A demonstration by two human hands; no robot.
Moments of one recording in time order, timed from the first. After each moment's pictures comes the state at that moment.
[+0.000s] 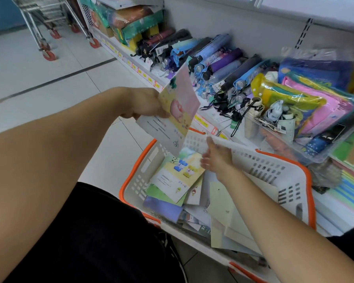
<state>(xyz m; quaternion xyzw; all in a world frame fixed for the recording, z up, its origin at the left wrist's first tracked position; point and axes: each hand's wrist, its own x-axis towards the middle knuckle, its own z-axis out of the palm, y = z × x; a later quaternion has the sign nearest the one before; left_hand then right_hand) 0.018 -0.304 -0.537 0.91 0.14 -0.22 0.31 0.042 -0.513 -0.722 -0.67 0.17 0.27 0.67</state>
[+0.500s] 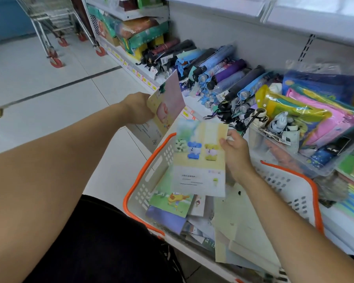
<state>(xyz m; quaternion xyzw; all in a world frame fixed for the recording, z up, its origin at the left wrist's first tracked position) 0.011 -0.284 -0.533 0.97 0.18 -0.06 0.18 0.055 -0.530 -0.683 -0.73 -0.03 0.08 0.68</state>
